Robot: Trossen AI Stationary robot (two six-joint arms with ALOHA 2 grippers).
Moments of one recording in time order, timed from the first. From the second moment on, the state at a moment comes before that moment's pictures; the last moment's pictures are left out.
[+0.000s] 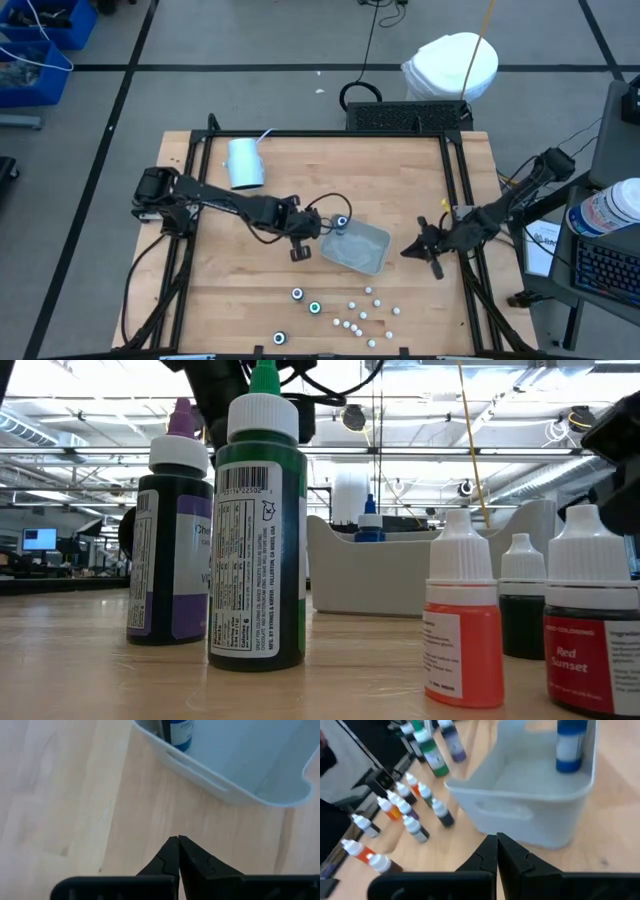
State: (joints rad) left arm -0.13 1.77 1.26 -0.65 -0.18 -0.28; right arm 0.64 0.53 0.02 0.04 0.39 0.51
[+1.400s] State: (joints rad) left arm -0.09 1.85 1.25 -0.45 -0.08 -0.19; right arm 0.27 0.83 0.02 0.36 0.39 0.24
